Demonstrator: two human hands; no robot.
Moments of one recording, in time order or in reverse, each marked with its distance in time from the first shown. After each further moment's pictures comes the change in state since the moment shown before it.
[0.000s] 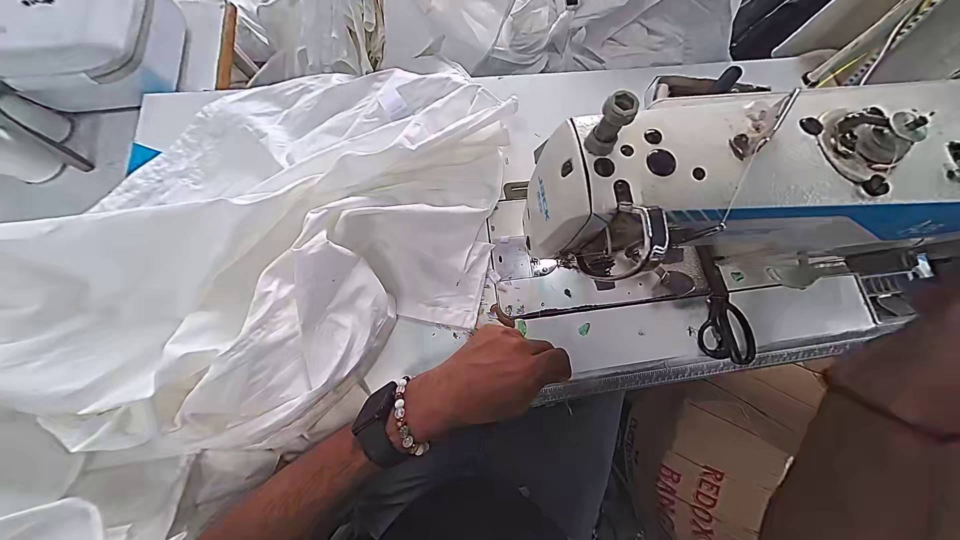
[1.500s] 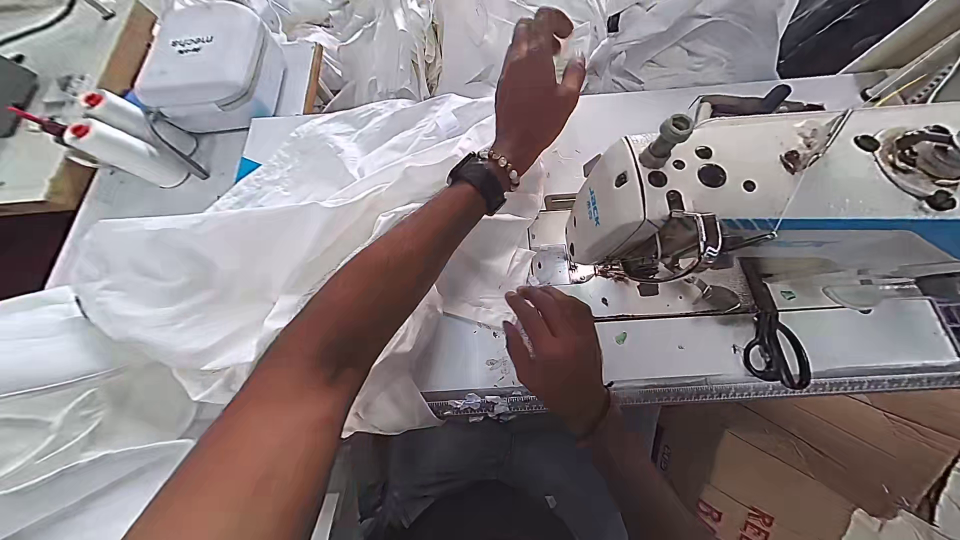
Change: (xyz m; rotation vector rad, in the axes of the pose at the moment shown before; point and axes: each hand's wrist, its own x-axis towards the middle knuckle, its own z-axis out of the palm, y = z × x) left_hand 0.159 -0.145 -0.170 0.145 0.725 -0.527; right_hand -0.191 -0.040 0.204 -0.256 -0.518 -0.710
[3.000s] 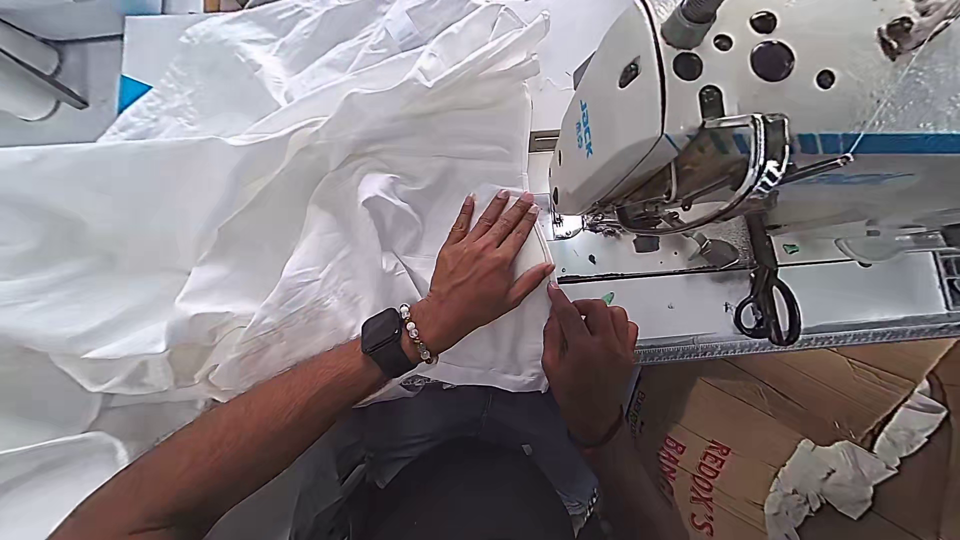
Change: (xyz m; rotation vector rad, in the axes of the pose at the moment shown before) left_hand -0.255 -0.008 0.001 0.440 -0.398 0.207; right_hand -0.065 0.014 -0.024 -0.231 0.004 0.335
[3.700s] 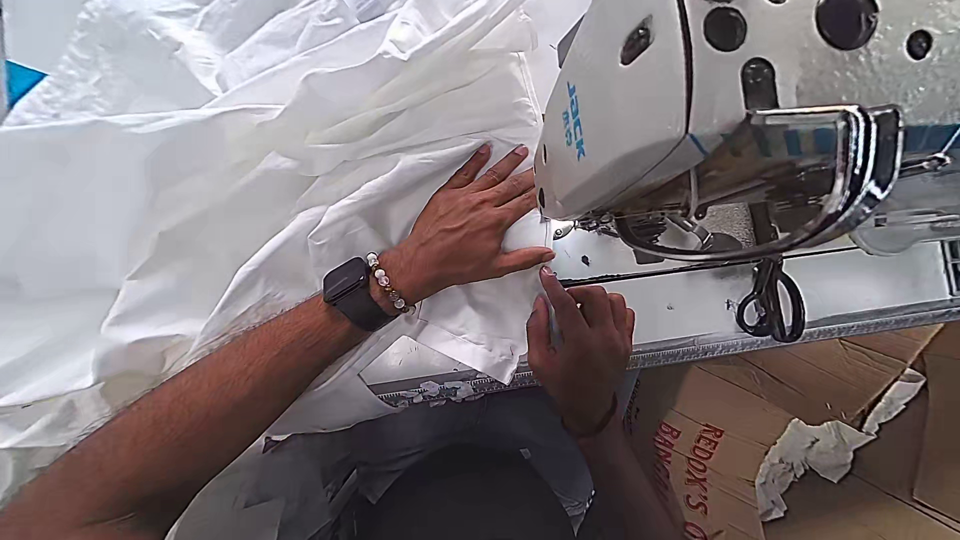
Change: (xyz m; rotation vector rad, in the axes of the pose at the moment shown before) left_hand 0.056 -0.040 0.003 -0.091 -0.009 0.317; right_hand 0.017 0.004 0.014 0.033 0.067 0.024
